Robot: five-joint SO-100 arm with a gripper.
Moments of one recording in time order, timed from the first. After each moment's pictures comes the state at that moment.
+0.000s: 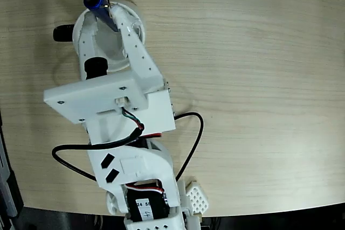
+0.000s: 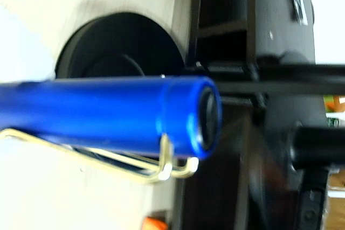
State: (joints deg) arm -16.0 99.9 111.6 -3.7 -87.5
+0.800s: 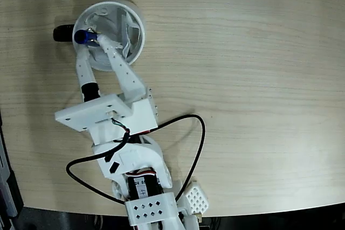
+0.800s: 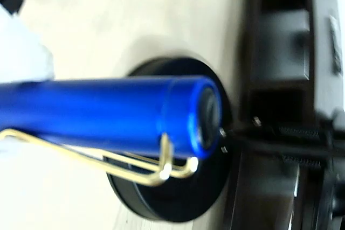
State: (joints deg) arm -21.0 99.8 139.3 -33.7 -87.5
